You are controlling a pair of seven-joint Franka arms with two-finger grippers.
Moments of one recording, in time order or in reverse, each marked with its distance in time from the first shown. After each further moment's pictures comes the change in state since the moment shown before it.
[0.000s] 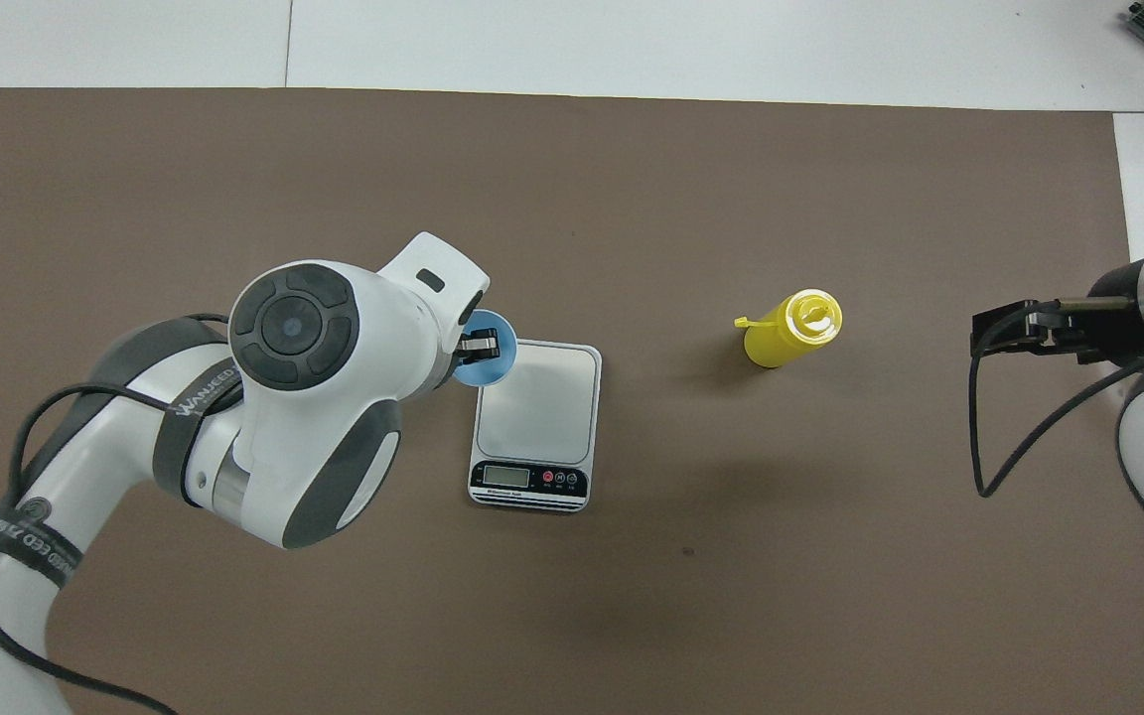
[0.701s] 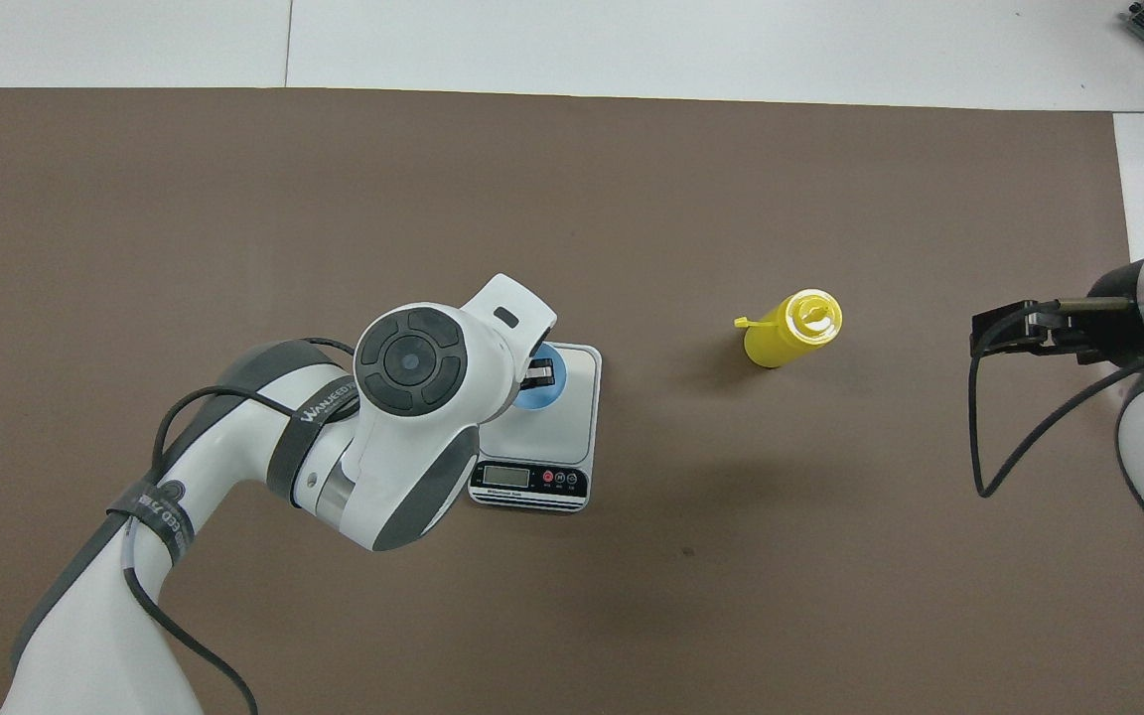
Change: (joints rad) left arm -0.075 0.096 0.001 -0.015 0.001 0.090 -0.051; right arm 0.000 0.000 0.000 -0.001 0.000 0.000 0.000
